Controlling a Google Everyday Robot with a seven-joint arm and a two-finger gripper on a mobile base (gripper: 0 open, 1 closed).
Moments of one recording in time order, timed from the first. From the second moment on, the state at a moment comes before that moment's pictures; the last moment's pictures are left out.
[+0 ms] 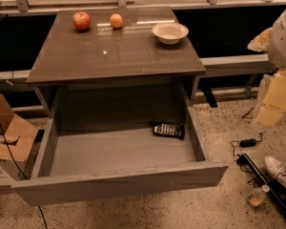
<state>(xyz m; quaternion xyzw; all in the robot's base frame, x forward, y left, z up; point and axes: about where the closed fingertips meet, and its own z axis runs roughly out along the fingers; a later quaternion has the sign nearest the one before) 0.438 -0.216 0.977 -0.60 0.78 -0.04 0.16</state>
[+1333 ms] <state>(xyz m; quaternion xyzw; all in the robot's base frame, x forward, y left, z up) 0.451 -0.193 0.933 -0.63 0.75 0.03 0.20</state>
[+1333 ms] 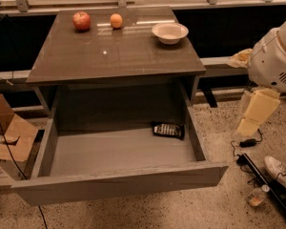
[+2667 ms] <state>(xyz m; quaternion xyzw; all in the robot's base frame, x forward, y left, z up) 0.540 -0.136 0.811 -0.67 0.71 0.10 0.20</state>
